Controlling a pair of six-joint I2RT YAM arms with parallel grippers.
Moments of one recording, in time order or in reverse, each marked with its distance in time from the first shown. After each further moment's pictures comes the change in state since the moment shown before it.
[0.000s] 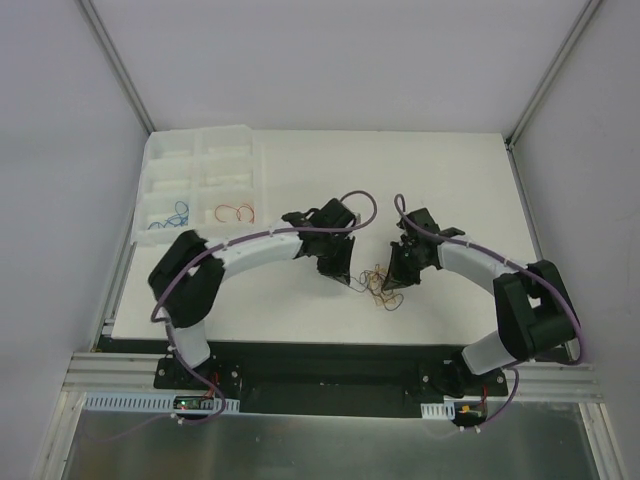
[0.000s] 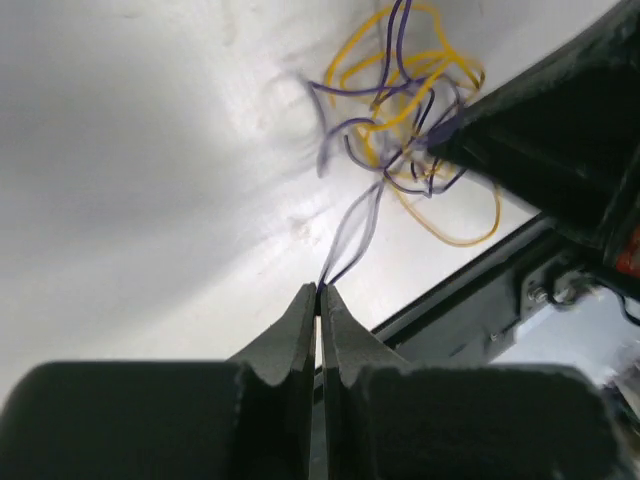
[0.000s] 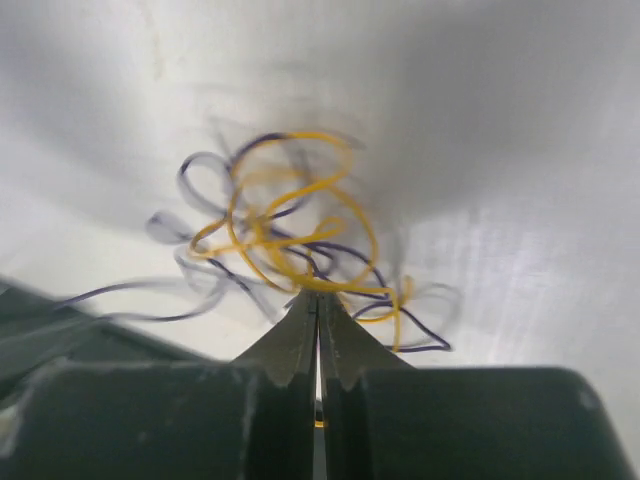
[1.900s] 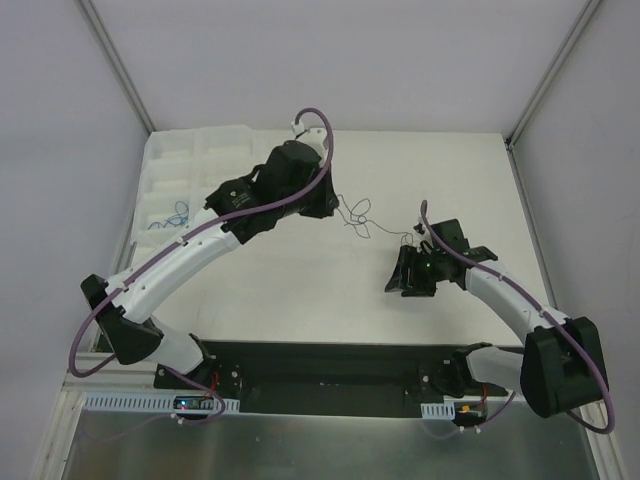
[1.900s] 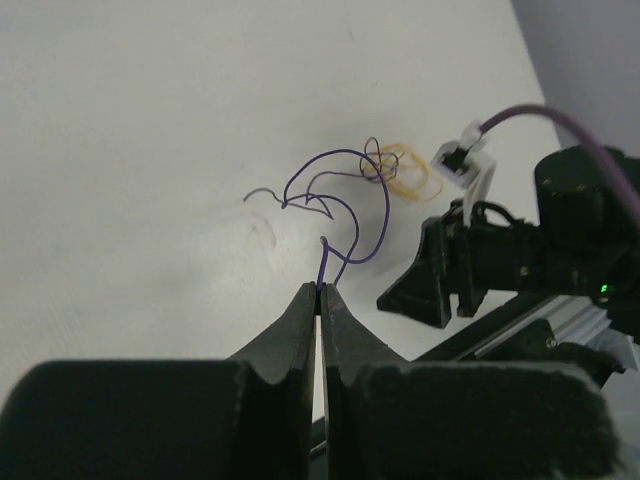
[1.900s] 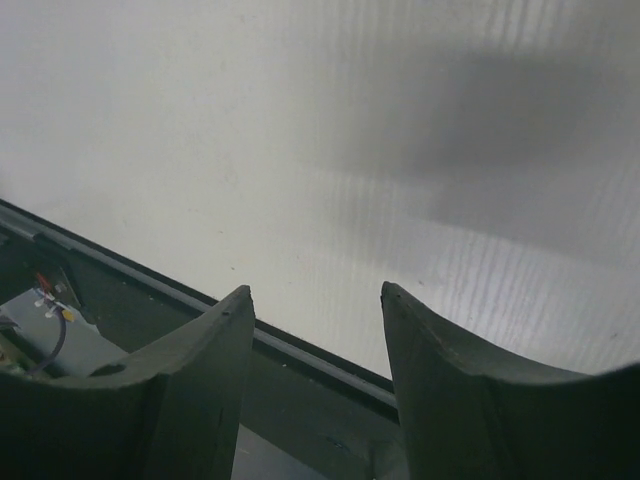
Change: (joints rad) left arm -0.016 -0.446 0.364 -0.184 -0.548 0.103; right arm -0.083 -0.318 -0.107 -0.064 -0.072 -0.095
